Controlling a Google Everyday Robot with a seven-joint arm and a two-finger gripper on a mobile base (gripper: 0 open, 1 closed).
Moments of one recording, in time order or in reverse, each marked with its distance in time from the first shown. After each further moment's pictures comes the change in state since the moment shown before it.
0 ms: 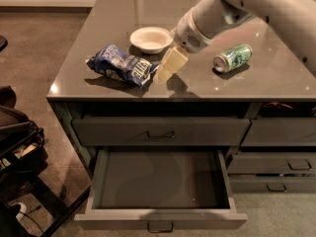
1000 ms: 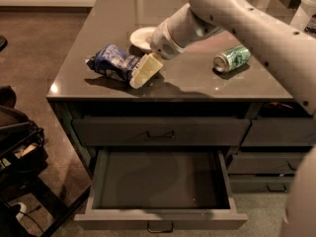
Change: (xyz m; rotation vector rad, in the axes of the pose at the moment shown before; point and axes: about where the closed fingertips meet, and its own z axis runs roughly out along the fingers) arm -0.034 0.001 0.064 -0.053 -0.108 -0.024
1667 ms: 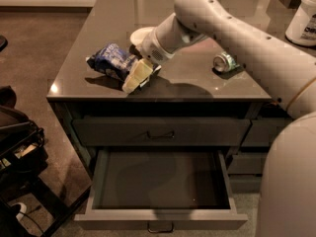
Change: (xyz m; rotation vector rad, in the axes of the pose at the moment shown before) arm 0.002 -0.005 0.043 -0.053 -0.006 0.000
